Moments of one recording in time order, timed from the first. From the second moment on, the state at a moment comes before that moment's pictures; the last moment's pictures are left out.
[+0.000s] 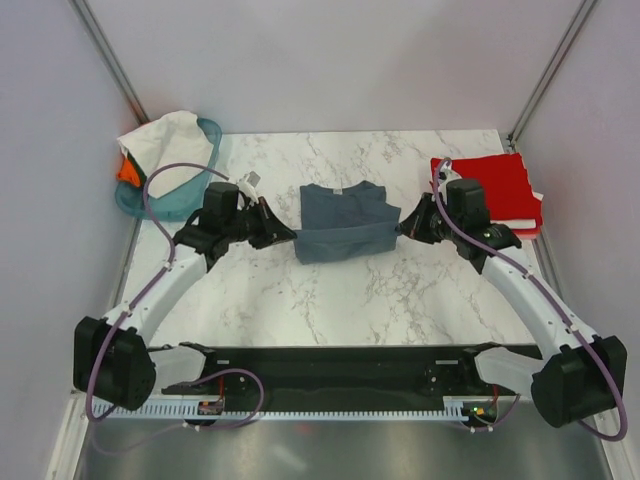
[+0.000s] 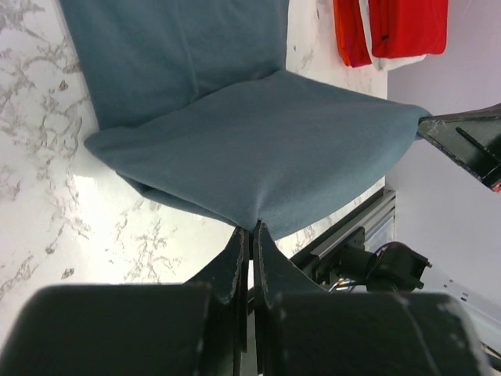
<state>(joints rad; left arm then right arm) -0.32 1.18 0.87 -0.31 0.48 -0.69 0.28 1.13 0.93 -0.42 -0.28 0.57</state>
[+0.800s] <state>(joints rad) -0.21 1.84 1.45 -0.32 0.49 -0.68 0.25 1.68 1.35 -0.40 -0.14 0.55</state>
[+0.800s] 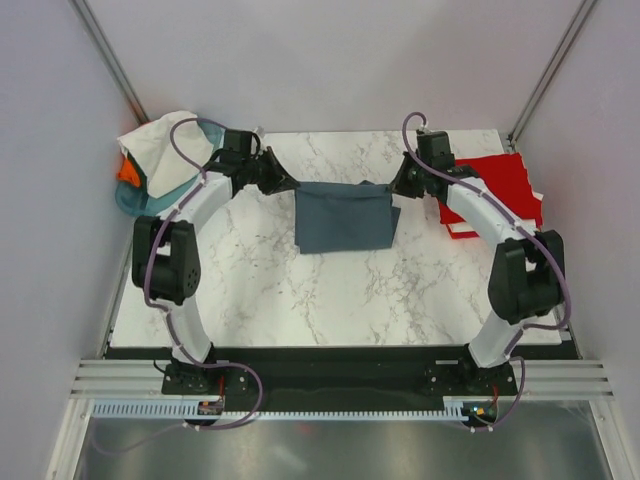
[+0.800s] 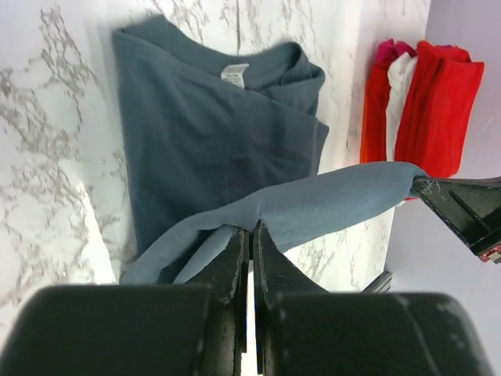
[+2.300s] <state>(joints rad) -0.21 2.29 1.67 -0.19 0.53 -0.66 0.17 2.20 1.53 -0.07 -0.26 0.55</state>
